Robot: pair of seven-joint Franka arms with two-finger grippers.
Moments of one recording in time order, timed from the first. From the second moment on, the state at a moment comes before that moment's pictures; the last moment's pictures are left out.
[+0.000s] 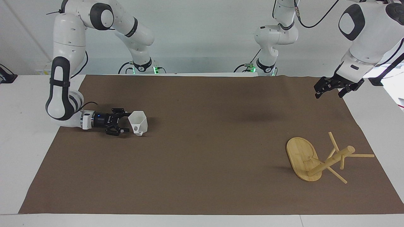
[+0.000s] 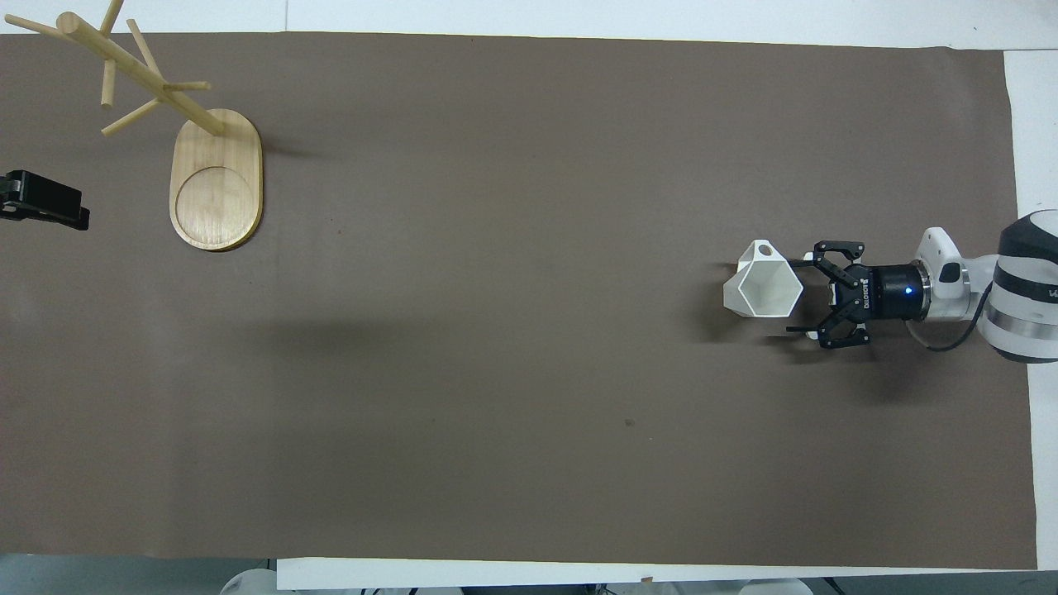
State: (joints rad) left arm -0.11 0.00 0.05 -1.64 0.04 1.62 0.04; right arm -0.42 0.53 -0.01 -2.02 1.09 1.50 -2.66
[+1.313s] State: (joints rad) left arm -0.11 0.00 0.05 -1.64 0.04 1.62 0.04; right arm -0.33 0.53 -0.01 -2.03 1.16 1.55 -2.67
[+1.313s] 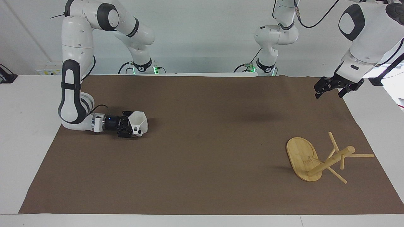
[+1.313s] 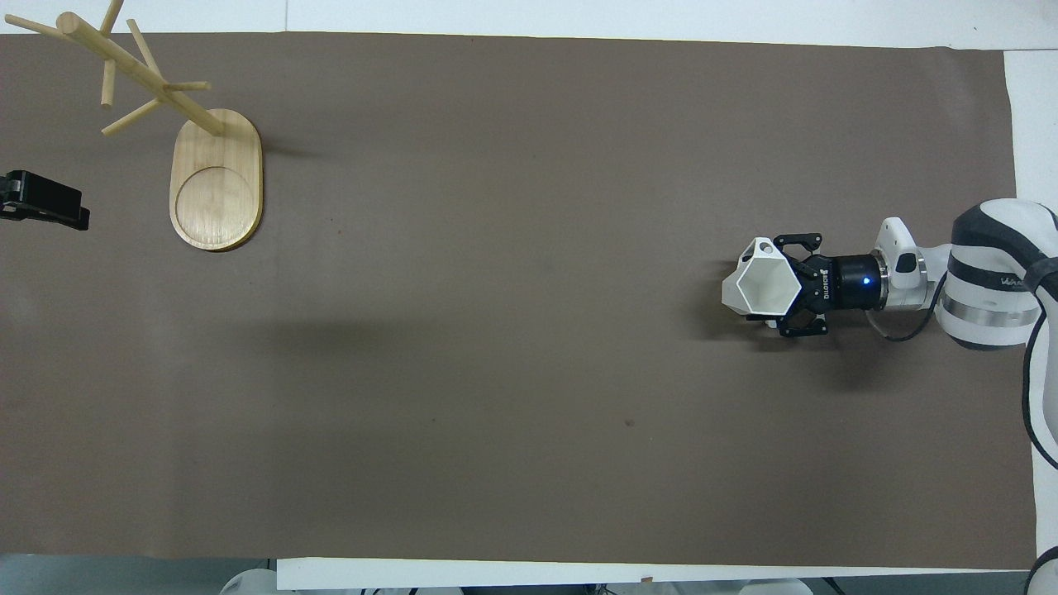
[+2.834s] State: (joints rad) left arm -0.39 0.00 0.03 -1.65 0.04 1.65 -0.34; right arm 0.39 0.37 0.05 -1.92 1.83 2.20 -2.27
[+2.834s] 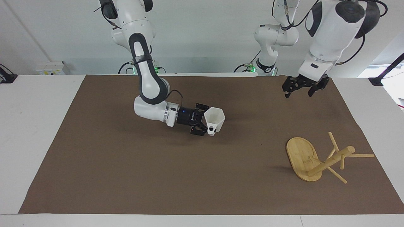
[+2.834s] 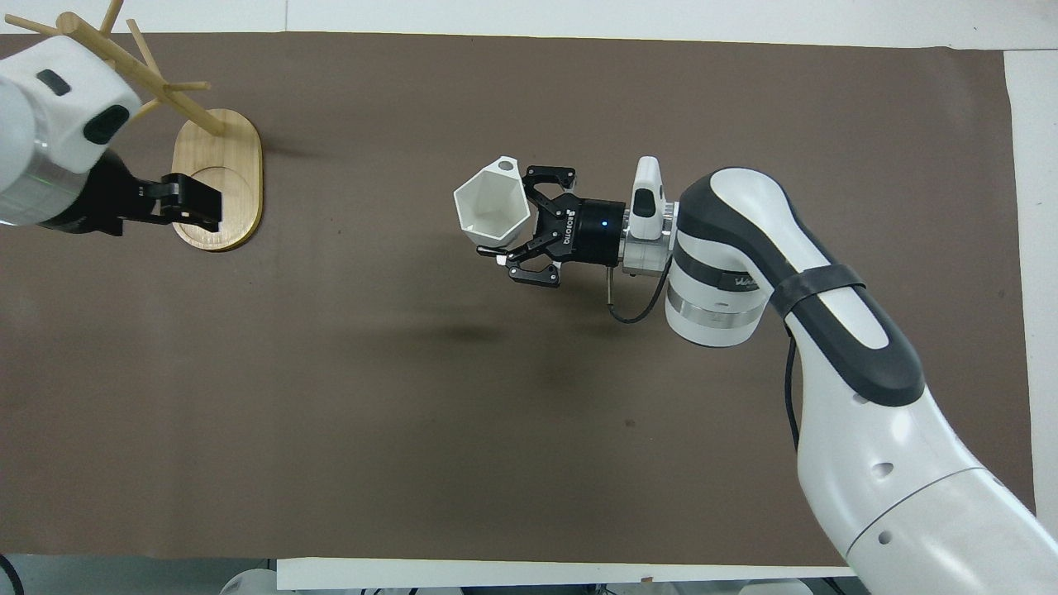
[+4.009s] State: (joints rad) left arm -0.57 0.12 0.03 -1.66 -0.06 1.86 -0.63; right arm 0.53 0.34 0.05 -1.91 1.90 2.39 -2.25
